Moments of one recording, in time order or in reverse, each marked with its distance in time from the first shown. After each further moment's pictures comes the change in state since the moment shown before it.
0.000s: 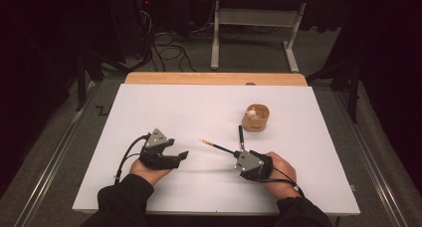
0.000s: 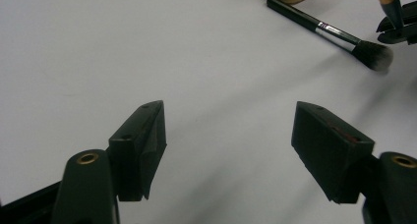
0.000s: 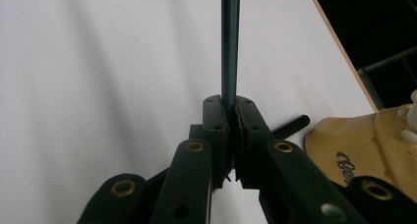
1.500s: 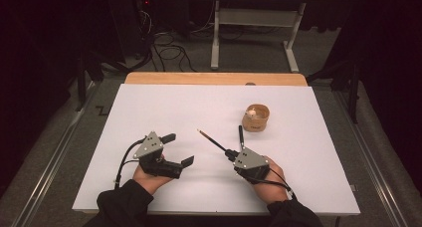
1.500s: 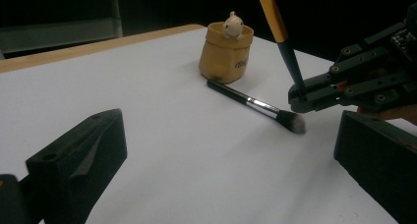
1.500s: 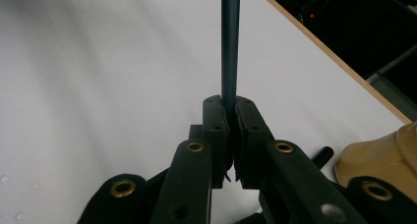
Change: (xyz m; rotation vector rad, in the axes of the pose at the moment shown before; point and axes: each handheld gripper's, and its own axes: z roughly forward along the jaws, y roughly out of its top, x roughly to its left) left arm -0.017 0.006 -0.017 -0.290 -0.164 0.039; right arm 0.007 0.013 -0.004 -0.185 0.014 0.244
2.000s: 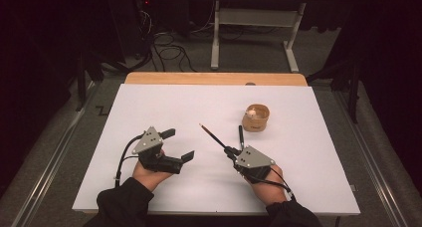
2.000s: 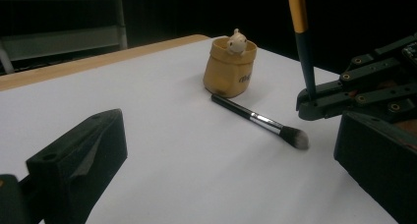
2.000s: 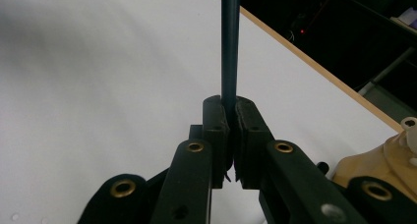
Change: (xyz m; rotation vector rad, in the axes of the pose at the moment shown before) left arm 0.005 0.016 0.001 -0.018 0.014 -0.003; right arm -0.002 0.005 -0.006 -0.084 -0.017 0.068
